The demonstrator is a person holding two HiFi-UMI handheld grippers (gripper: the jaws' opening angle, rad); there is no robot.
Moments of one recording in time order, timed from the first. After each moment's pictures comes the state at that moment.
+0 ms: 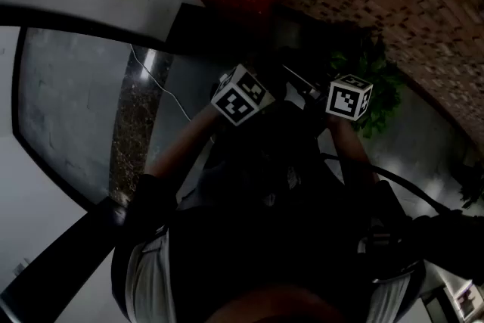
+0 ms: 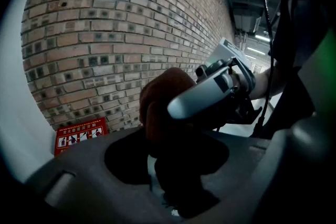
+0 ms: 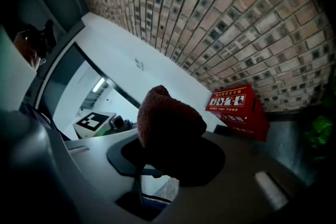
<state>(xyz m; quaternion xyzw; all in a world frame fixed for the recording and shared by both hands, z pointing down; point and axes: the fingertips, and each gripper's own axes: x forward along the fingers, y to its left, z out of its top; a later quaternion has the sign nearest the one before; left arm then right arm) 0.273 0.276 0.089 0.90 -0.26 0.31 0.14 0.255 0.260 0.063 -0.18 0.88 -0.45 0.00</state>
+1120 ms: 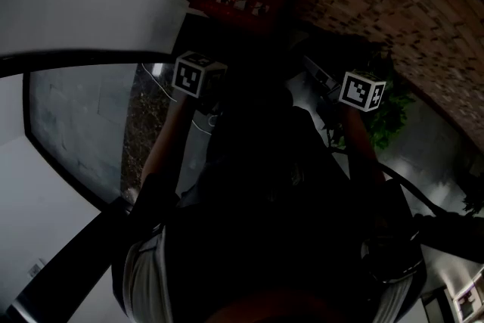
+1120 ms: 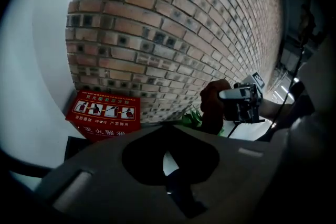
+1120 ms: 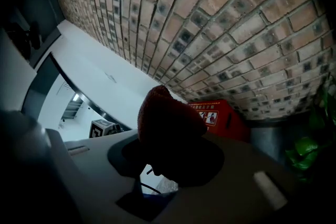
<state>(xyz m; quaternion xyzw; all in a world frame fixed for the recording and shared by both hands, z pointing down) 0.175 0.127 0.137 0.82 -0.37 0.27 0.35 0.322 0.107 0.107 -0.26 0.83 -0.49 -0.03</state>
